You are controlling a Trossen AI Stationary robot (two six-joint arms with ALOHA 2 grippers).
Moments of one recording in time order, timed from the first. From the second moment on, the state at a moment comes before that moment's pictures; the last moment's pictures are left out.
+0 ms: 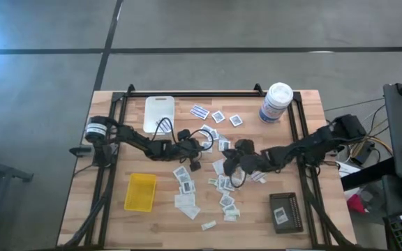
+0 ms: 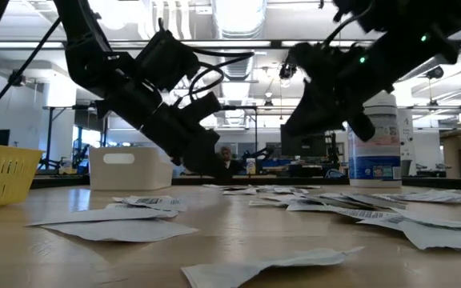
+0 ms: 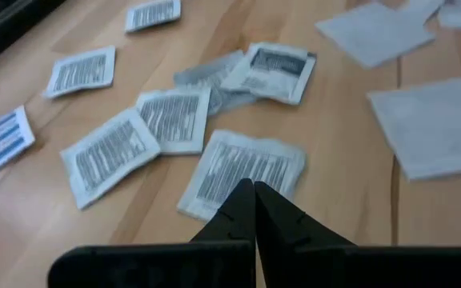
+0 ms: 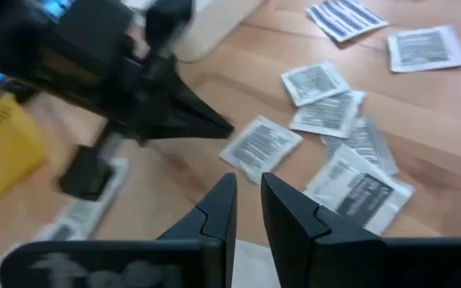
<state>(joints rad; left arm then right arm) 0.00 1.83 0.75 0.52 -0.36 -0.09 0.23 1.55 0.65 0.21 0.66 0.91</state>
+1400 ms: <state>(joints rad) 0.02 1.87 0.74 0.41 -0.34 -0.33 -0.02 1.83 0.84 0.22 0.36 1.00</state>
